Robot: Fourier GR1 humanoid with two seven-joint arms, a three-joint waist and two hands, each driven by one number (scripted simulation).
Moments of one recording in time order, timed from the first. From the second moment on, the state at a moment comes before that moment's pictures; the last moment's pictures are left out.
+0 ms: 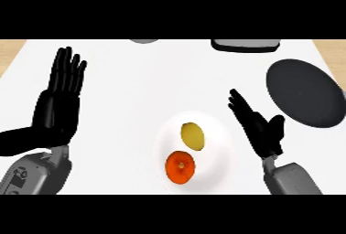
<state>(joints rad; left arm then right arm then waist) -0.27 0.34 -0.21 -1.66 0.34 0.37 -0.13 -0.20 -0.25 0.31 -1.40 -0.26 -0.09 0.07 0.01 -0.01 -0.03</state>
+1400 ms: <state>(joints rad) -0.26 0.41 -0.19 -1.43 0.28 0.30 0.02 -0.78 -0.69 0.34 -1.20 0.11 0.57 -0.51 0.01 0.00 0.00</state>
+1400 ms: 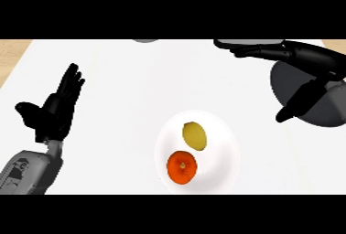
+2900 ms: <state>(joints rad) -0.21 0.35 -0.07 -1.47 0.19 0.21 0.06 -0.72 -0.36 0.34 -1.49 0.35 0.74 -0.10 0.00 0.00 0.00</state>
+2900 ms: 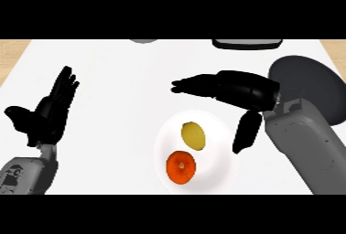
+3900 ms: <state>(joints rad) -0.22 0.28 -0.01 -1.46 0.11 0.16 0.06 -0.68 -0.24 0.42 -1.33 0.68 0.74 -0.25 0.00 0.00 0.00</state>
